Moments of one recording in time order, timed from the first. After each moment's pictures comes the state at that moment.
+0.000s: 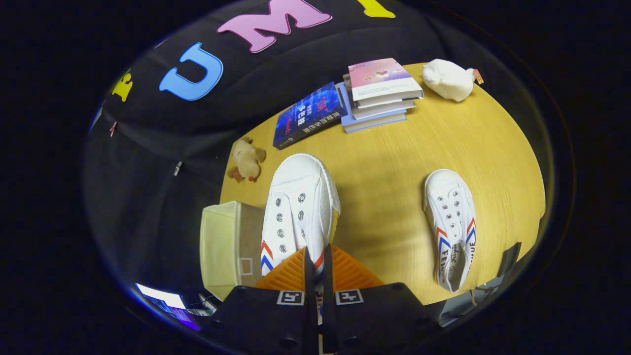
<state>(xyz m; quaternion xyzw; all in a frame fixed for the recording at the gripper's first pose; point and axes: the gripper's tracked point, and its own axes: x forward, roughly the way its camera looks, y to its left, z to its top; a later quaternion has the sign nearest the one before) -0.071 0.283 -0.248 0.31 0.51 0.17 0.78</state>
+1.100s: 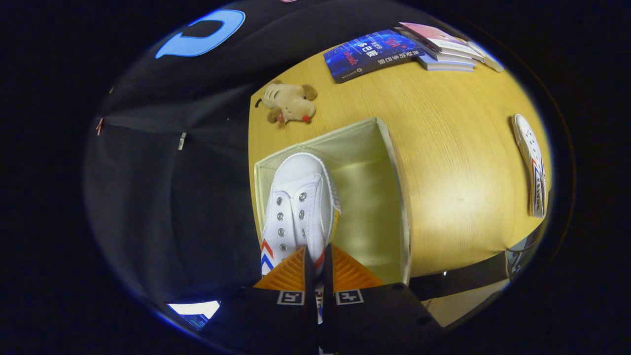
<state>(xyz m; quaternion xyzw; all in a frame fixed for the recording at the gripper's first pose) -0.128 0.528 -0.224 0.32 0.64 0.17 0.68</state>
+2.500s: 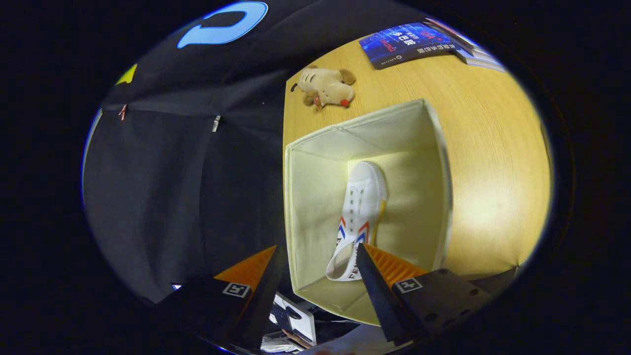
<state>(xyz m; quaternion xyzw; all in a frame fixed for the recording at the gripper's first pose) -0.129 0.539 -0.201 0.36 0.60 0.29 0.65</state>
